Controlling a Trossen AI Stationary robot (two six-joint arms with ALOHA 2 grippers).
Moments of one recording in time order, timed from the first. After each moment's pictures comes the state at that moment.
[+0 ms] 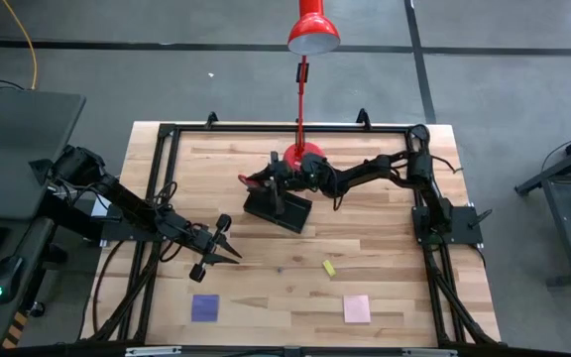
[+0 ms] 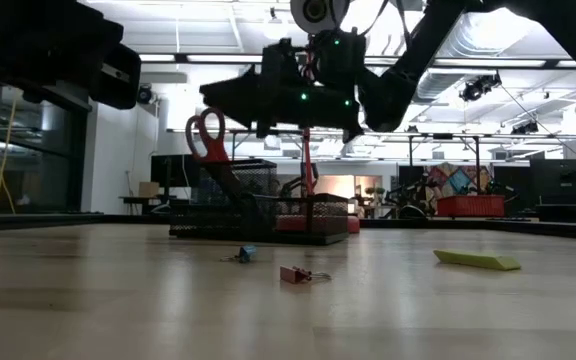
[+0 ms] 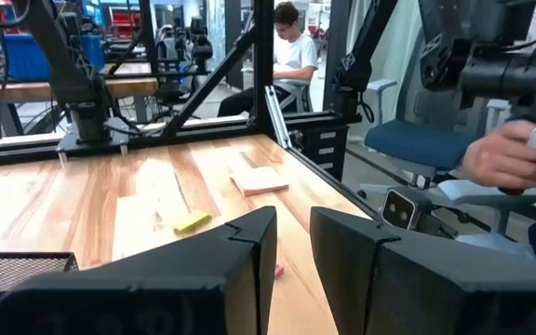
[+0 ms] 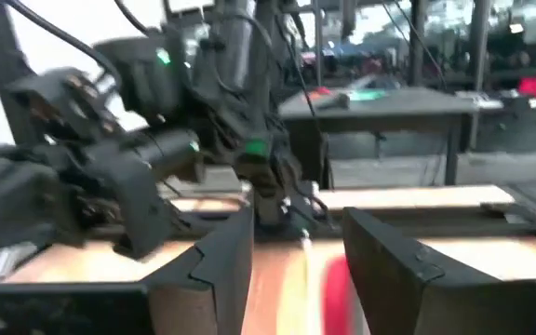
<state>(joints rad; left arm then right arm) -0.35 1.28 0.13 1.10 -0.07 -0.01 -0.21 2.12 1.16 1.07 -0.36 0.09</state>
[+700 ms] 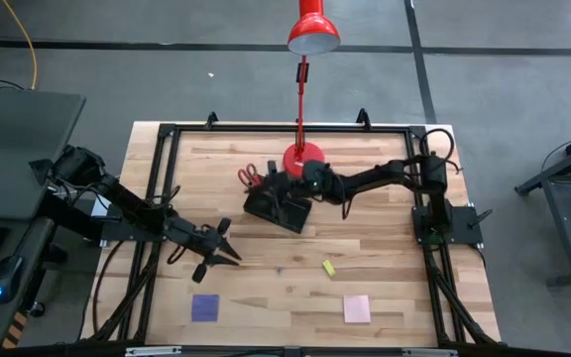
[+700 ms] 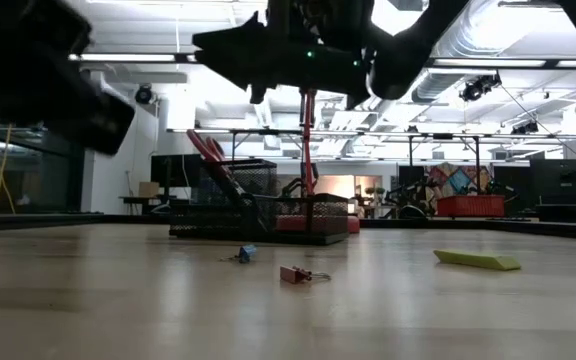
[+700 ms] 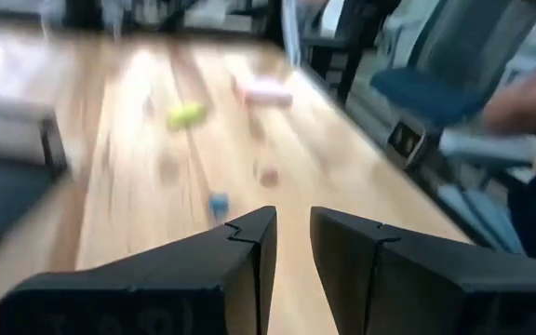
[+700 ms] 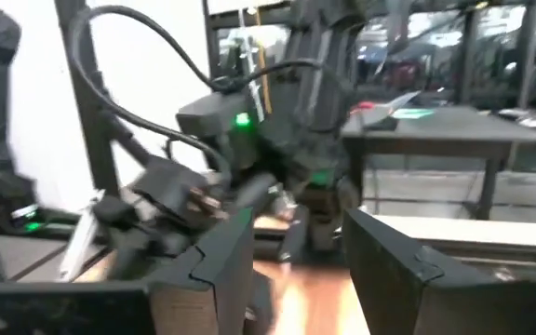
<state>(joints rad) -0.35 1.28 0.13 0.87 -0.07 -0.20 -0.10 2.00 1.16 0.95 -0.35 0.05</state>
